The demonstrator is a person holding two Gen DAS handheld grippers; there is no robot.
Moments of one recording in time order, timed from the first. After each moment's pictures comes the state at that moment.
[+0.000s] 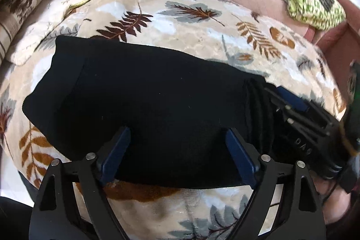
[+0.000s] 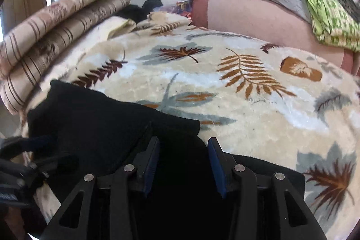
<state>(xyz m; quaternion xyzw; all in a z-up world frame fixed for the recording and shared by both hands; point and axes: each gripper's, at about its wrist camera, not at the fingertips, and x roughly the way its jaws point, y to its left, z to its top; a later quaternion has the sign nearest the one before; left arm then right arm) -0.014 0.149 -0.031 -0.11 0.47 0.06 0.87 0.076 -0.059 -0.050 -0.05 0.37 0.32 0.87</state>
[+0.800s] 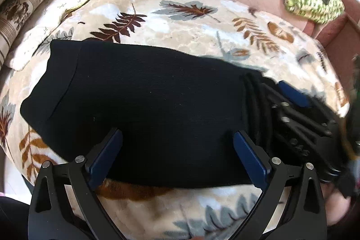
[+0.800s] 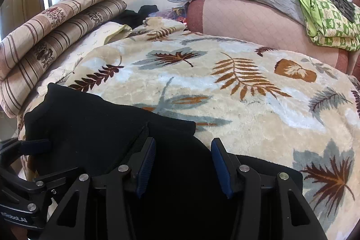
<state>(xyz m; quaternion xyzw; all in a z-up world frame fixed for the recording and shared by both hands) -0.017 0.146 -0.027 -0.11 0.47 0.05 0.87 0.068 -0.060 -0.050 -0.05 0.35 0.30 0.88</state>
